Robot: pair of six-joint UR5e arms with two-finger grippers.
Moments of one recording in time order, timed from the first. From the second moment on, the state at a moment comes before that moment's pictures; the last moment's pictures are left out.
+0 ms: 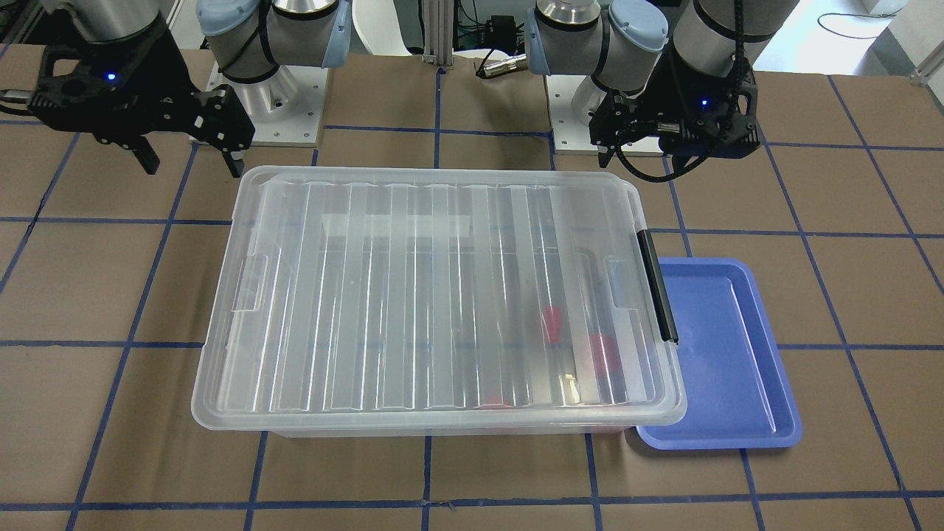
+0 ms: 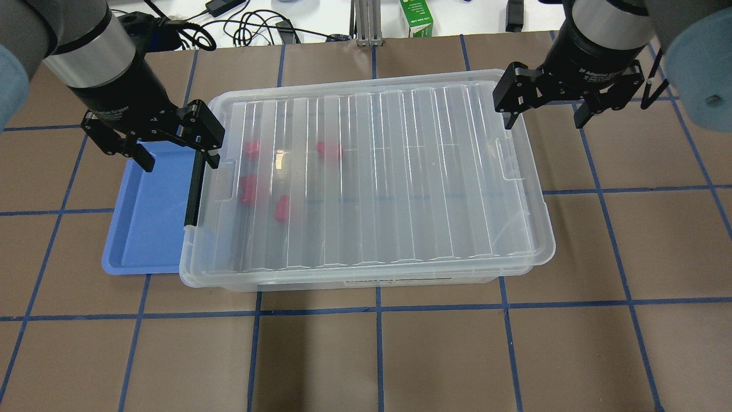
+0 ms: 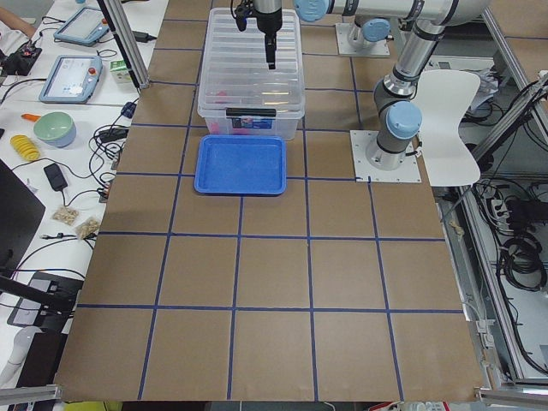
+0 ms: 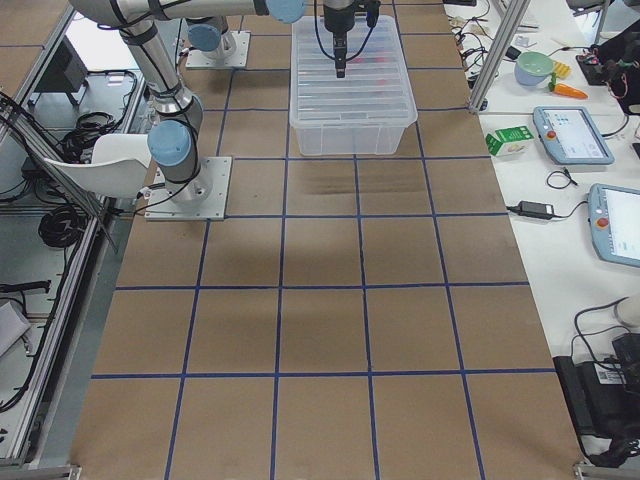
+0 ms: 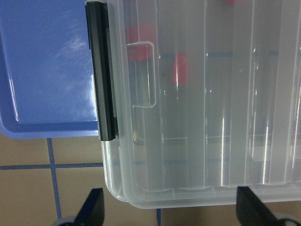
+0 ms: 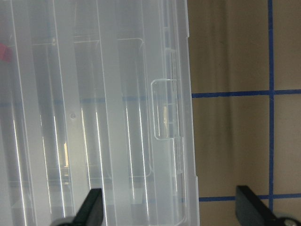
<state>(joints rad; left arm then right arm) -1.54 -1.52 -1.57 -1.70 1.55 0.04 1.59 -1.63 1.59 -1.61 -1.56 0.05</state>
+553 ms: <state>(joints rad) -1.54 -1.52 -1.57 -1.70 1.54 0.05 1.60 -1.63 1.59 -1.61 -1.58 0.04</state>
